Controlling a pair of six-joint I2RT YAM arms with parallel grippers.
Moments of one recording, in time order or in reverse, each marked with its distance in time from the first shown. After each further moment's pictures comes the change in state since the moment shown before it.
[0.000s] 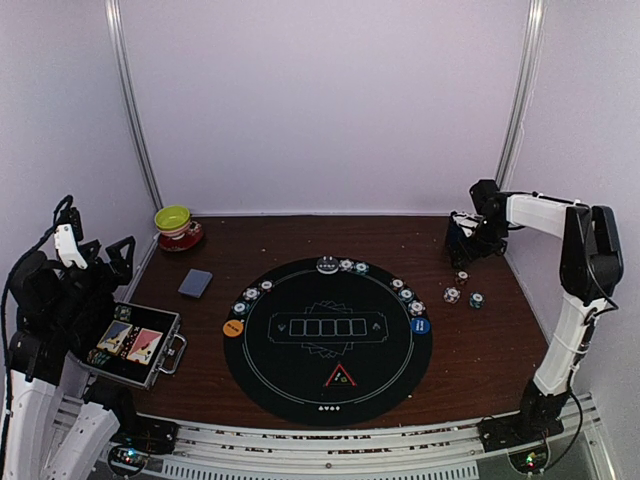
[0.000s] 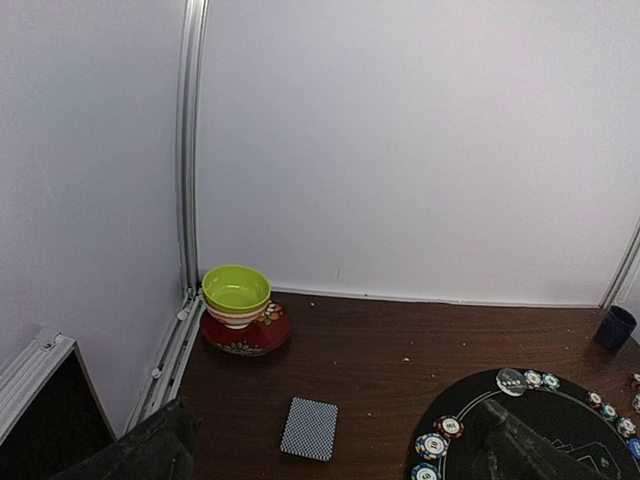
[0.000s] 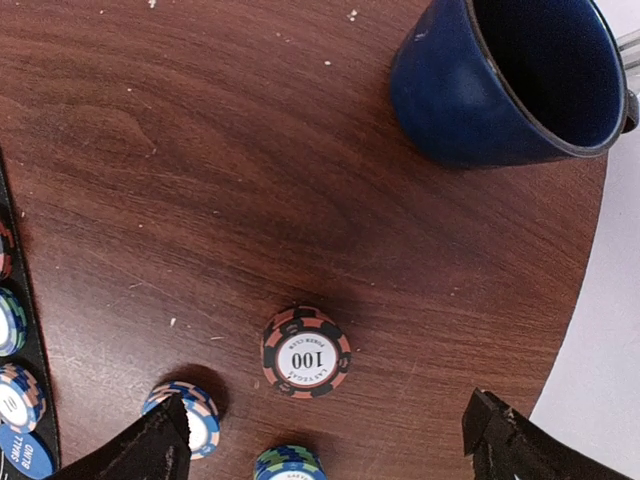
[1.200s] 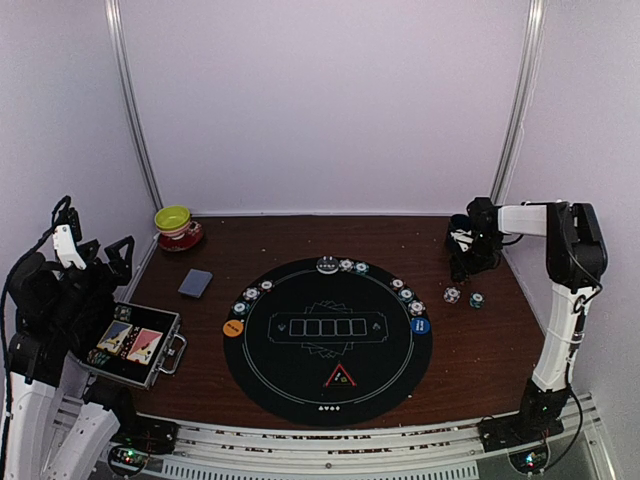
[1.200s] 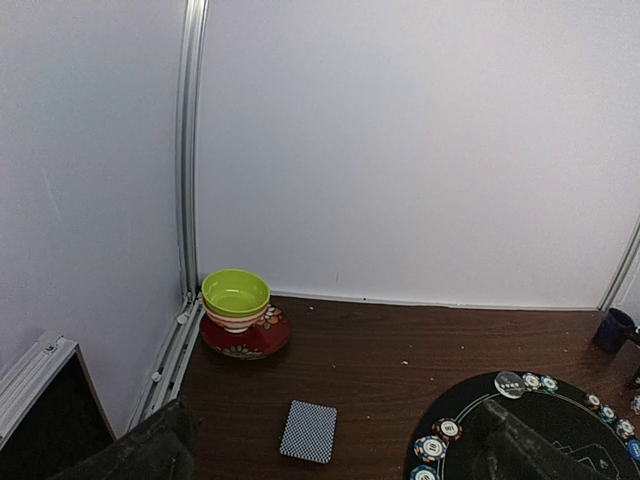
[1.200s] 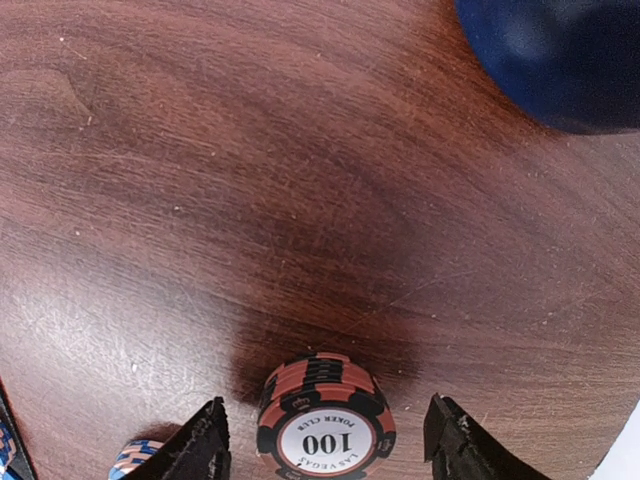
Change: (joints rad) left arm 0.000 -0.012 0.000 0.000 0.002 0.000; right arm -0.041 0.154 -0.002 0.049 -0.091 0.023
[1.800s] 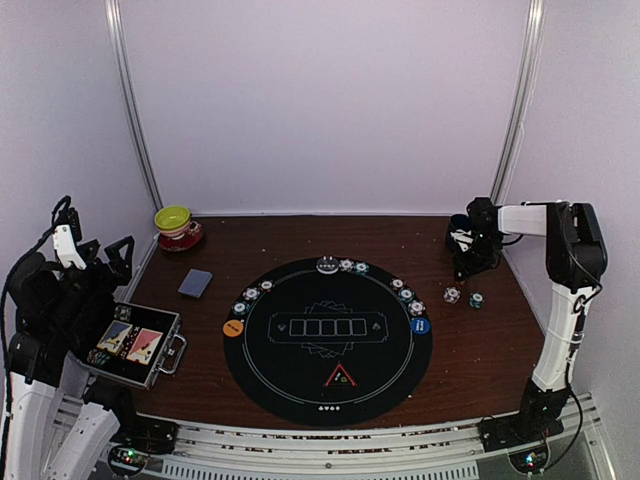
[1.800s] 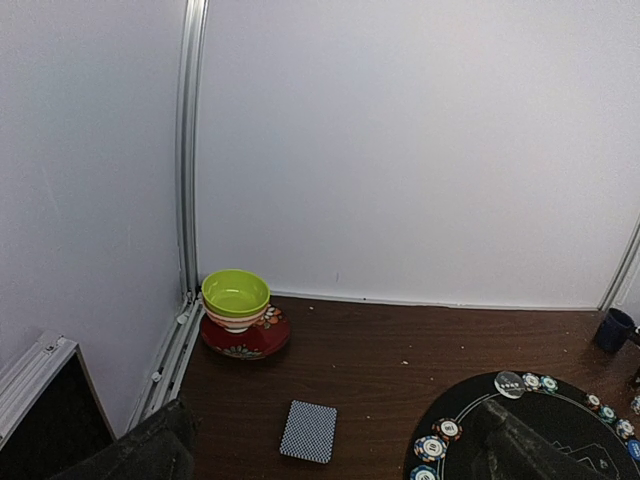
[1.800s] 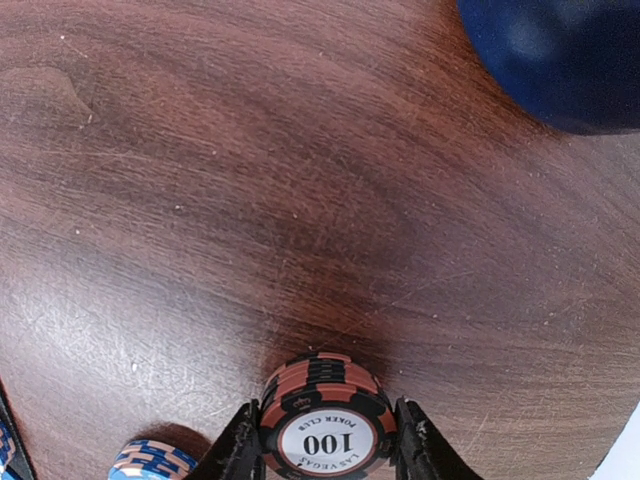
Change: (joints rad) left arm 0.000 0.000 0.000 0.000 0.000 0.000; right arm 0.000 0.002 0.000 -0.001 -0.002 -0.001
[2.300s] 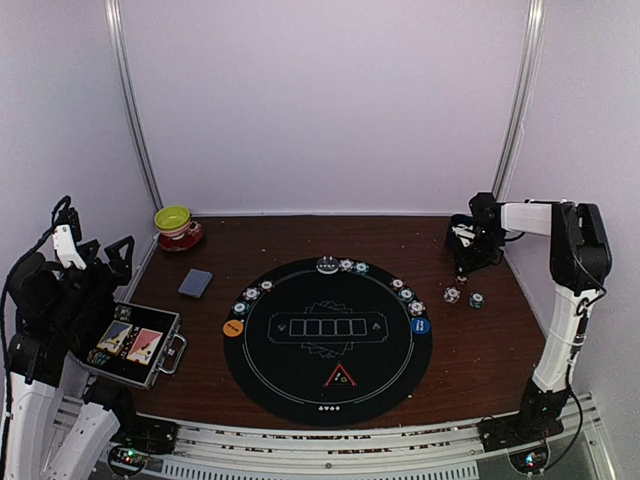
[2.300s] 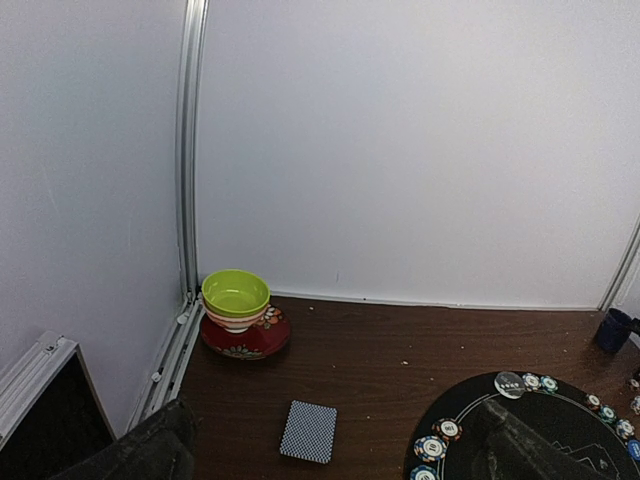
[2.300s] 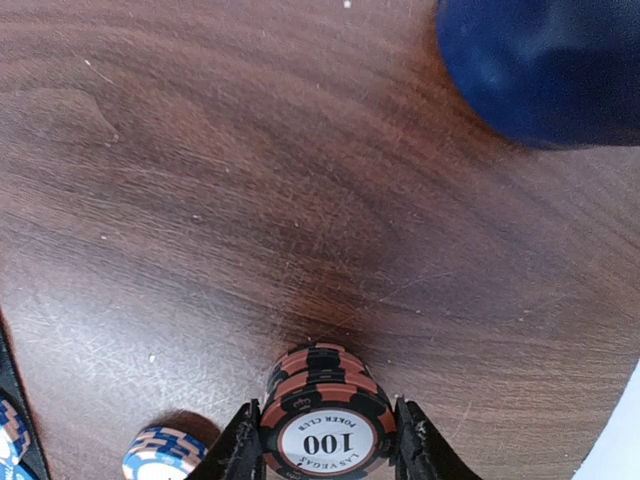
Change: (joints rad) left arm 0.000 -0.001 0.000 0.000 0.000 0.000; right arm 0.000 -0.034 0.000 0.000 -0.005 0.000
